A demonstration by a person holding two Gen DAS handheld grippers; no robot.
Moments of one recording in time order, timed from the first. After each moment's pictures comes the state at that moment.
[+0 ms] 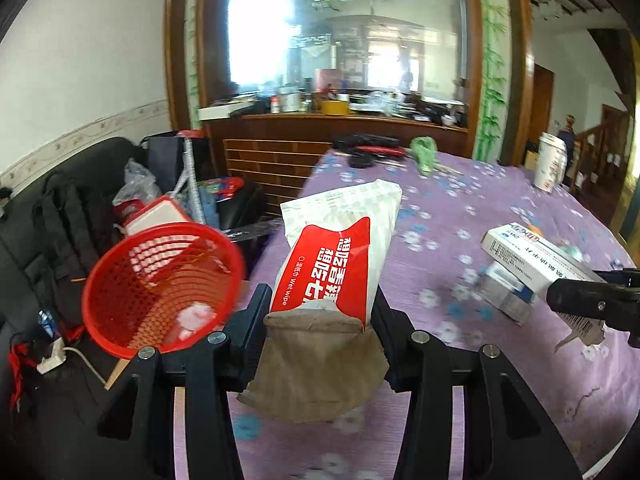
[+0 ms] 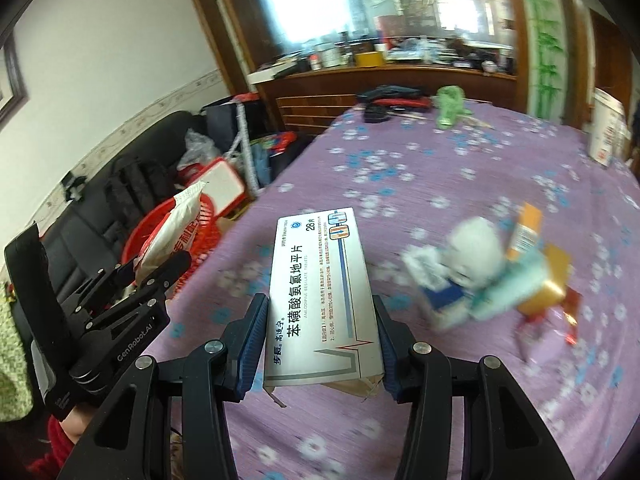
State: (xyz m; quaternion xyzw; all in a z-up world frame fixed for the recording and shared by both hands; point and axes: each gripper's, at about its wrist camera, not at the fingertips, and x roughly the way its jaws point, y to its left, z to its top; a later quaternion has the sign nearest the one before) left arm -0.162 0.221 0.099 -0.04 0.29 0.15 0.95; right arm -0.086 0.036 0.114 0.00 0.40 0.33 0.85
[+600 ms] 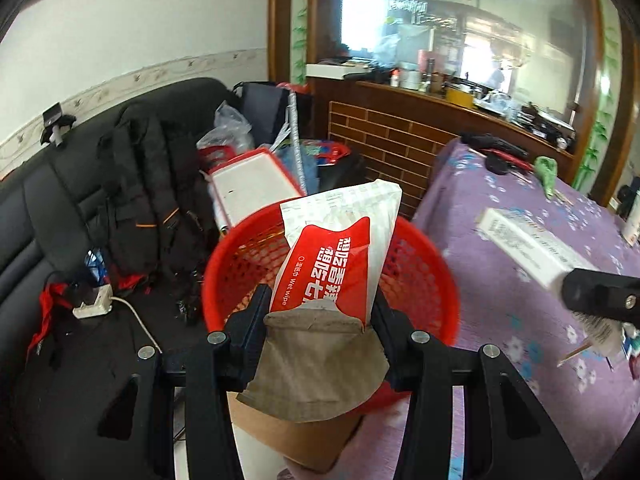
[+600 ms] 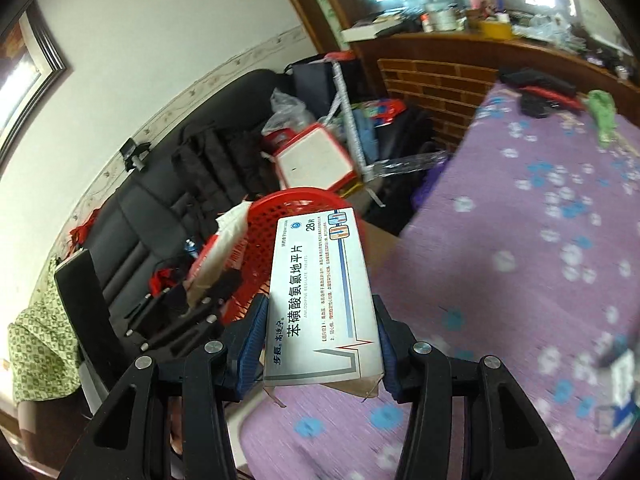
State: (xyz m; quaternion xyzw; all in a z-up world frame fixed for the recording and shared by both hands) left arm -0.171 0.392 0.084 -0.12 0.33 0.28 0.90; right arm -0.051 0.242 0.109 0.00 0.45 0.46 0.76
